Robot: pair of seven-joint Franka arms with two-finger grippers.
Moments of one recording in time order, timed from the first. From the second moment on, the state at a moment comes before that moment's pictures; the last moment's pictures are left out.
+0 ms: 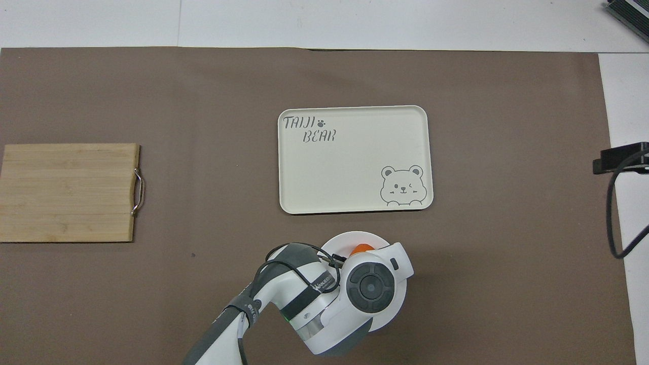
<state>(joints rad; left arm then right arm) -0.87 0.35 -0.12 -1.97 -0.03 2.37 -0.53 0.08 -0.05 -0.15 -1.57 -0.02 1.56 0.02</state>
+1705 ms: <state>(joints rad) -0.24 0.11 -0.08 -1.79 -0.03 2.05 -0.27 0.10 -0.07 -0.14 -1.71 0.20 1.53 0.02</state>
